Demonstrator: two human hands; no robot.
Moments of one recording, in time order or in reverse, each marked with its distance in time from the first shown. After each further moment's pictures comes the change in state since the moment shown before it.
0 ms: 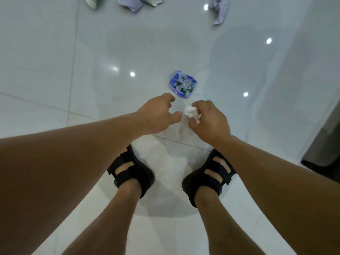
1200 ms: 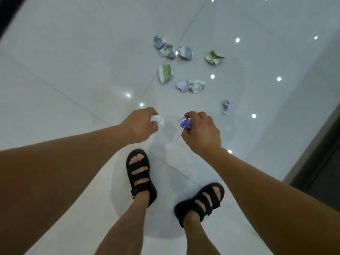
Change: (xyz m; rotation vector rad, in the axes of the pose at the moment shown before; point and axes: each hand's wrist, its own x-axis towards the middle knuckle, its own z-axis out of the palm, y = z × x) left_hand -0.157 -0.037 -0.175 -0.167 0.339 0.053; right_hand -0.022 -0.225 -0.115 -0.322 0.102 -0.267
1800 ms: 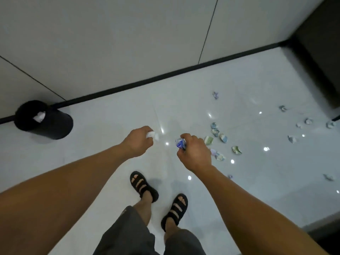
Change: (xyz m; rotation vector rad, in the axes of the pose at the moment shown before) left_hand -0.440 0.045 -0.176 -0.385 0.569 -0.343; right_hand -0.214 -0.304 -0.255 -0.227 -0.138 -0.611
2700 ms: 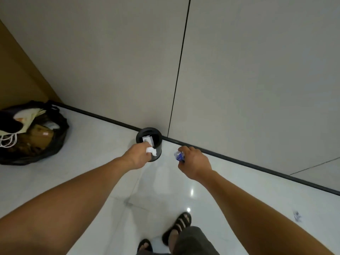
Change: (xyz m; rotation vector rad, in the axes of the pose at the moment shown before) left_hand -0.227 -0.383 -0.347 -0.244 0.466 -0.372; right_hand 0.033 -0.574 0.093 -0.312 -0.164 -0.723
